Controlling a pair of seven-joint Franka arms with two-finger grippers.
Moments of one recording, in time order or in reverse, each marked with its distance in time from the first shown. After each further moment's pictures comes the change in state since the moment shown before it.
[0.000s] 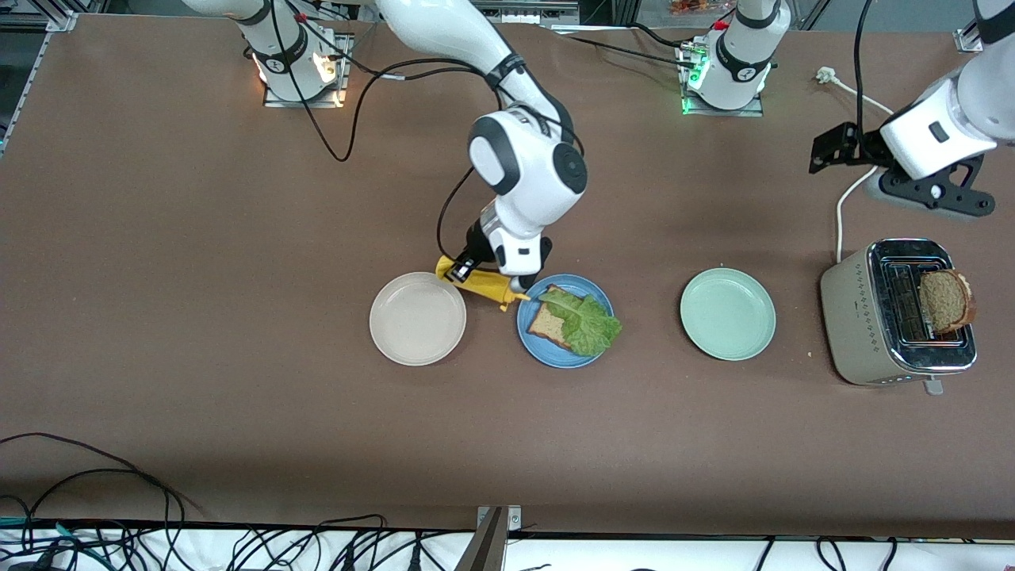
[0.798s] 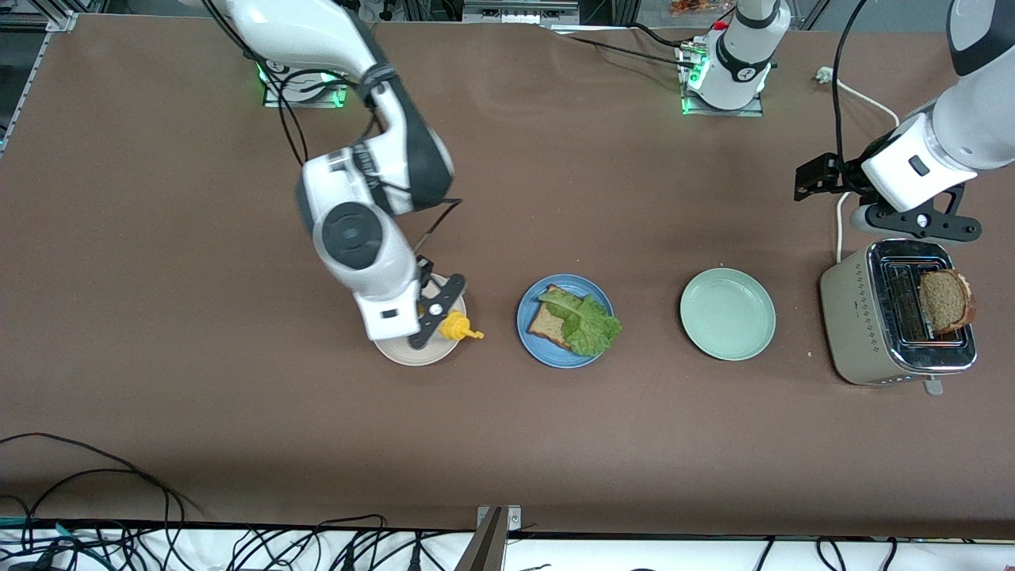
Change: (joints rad) left arm -0.001 0.067 -0.039 0.054 0.004 0.036 -0.137; right arm -0.503 -0.302 0.383 -0.129 0.184 0.140 -0.272
